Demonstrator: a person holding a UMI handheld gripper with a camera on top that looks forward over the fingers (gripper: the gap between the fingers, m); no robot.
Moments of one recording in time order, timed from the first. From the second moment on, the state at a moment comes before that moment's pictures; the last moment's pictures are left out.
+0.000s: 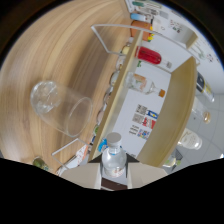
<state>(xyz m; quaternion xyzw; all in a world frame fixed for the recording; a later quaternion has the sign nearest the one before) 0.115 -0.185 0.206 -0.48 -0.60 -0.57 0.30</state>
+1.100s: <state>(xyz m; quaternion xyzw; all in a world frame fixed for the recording) 0.155 -0.210 0.022 -0.89 -0.02 0.05 0.45</state>
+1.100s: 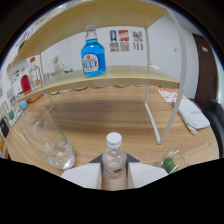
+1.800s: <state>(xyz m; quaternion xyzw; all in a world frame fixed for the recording) 0.163 -0.244 0.106 -0.87 0.04 0.01 0.49</state>
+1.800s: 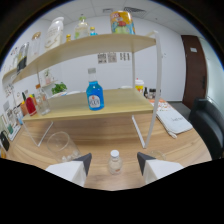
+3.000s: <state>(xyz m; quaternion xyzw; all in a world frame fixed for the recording) -0.148 -0.236 0.396 -0.77 -0.01 0.05 0.64</state>
